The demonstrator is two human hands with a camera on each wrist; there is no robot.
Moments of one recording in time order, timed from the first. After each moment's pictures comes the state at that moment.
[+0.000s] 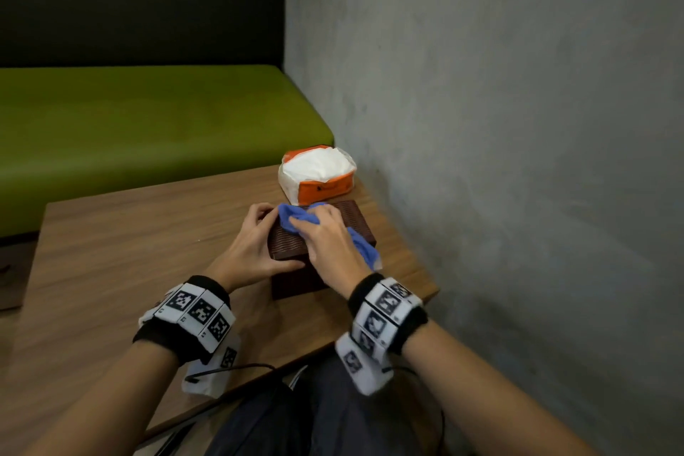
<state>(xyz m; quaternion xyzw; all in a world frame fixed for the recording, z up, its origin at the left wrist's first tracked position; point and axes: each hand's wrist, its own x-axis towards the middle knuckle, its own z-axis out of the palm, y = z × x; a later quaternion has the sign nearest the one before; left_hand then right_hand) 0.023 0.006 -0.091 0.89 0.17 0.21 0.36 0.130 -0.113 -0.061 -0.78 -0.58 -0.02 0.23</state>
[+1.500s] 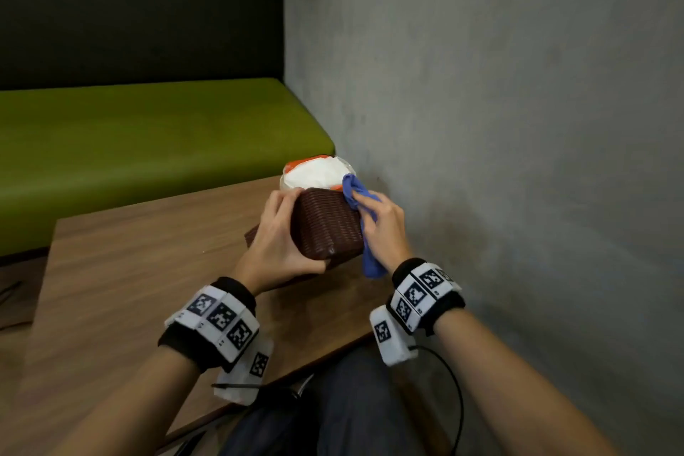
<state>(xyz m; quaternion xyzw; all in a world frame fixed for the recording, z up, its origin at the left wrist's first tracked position) 0.044 -0.025 -0.043 0.88 0.16 0.30 0.33 0.193 -0.134 -0.043 -0.77 -0.44 -0.03 0.46</state>
